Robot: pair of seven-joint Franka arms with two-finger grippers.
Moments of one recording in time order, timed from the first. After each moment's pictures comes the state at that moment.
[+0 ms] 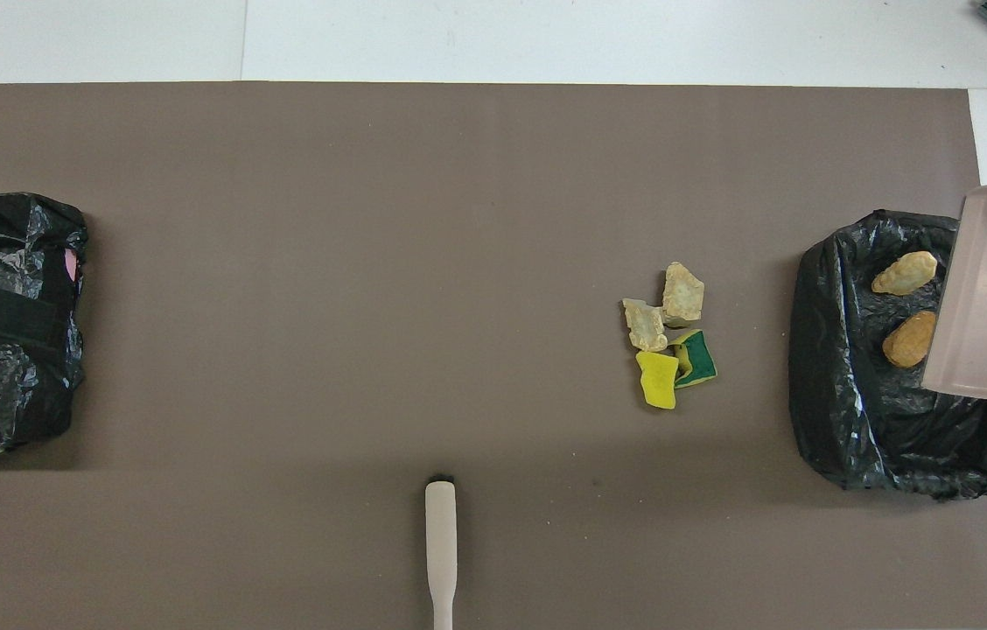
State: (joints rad) left arm -0.18 -0.02 0.06 -1.40 -0.03 1.31 0.02; right arm 0.08 0.00 0.03 -1.62 -0.63 1.39 -0.86
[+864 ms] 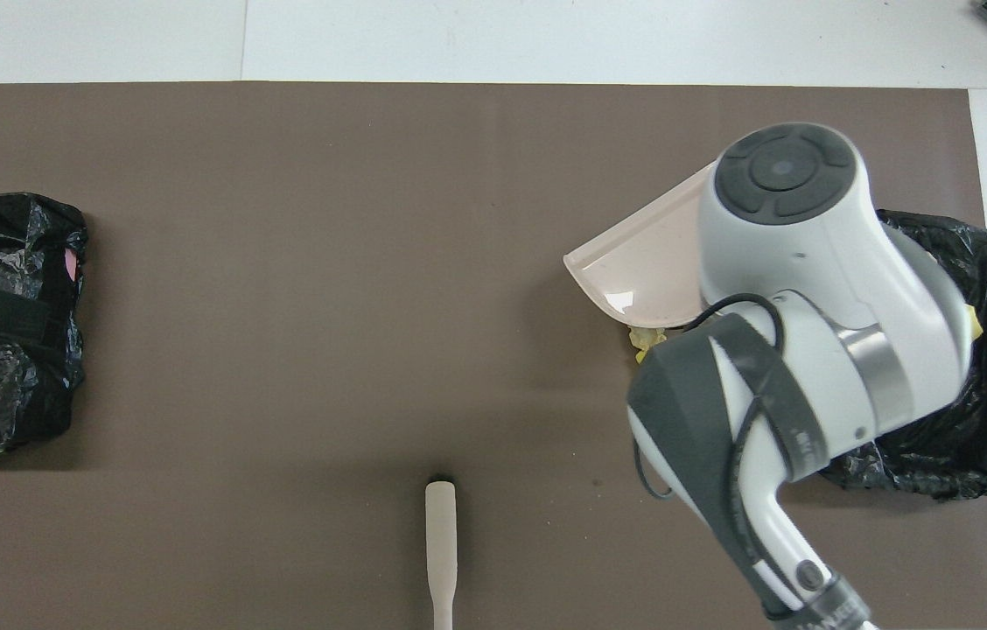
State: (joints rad) left arm -0.18 -0.02 0.06 -1.40 -0.03 1.31 0.02; right arm 0.36 0.17 0.03 -1.60 -0.23 1.46 0.01
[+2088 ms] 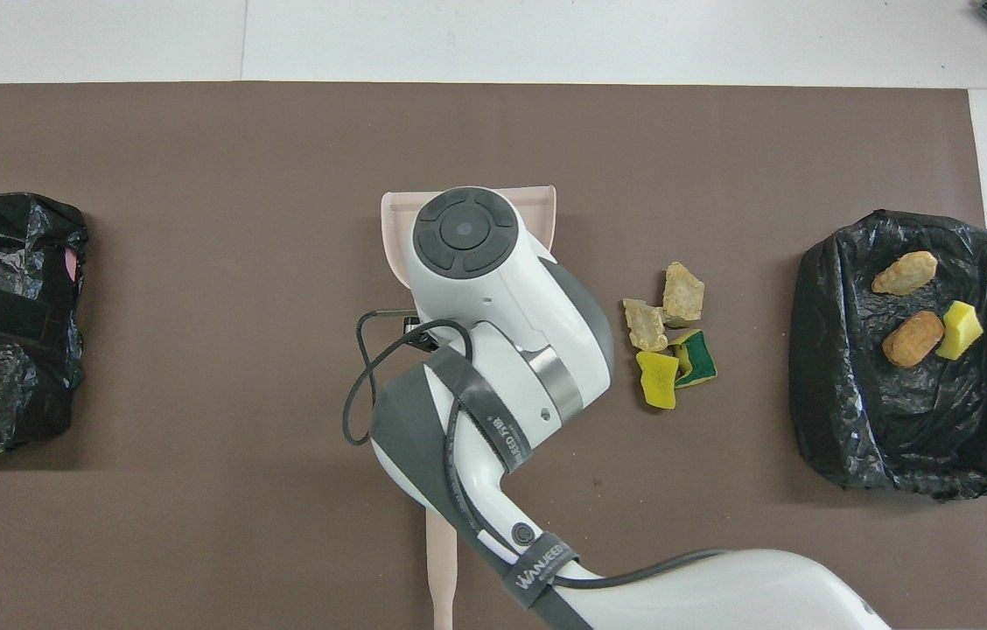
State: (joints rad) left arm -0.18 -0.02 0.06 -1.40 -0.03 1.31 0.02; right arm 0.65 0.55 0.03 -1.35 0.07 1.84 0.70
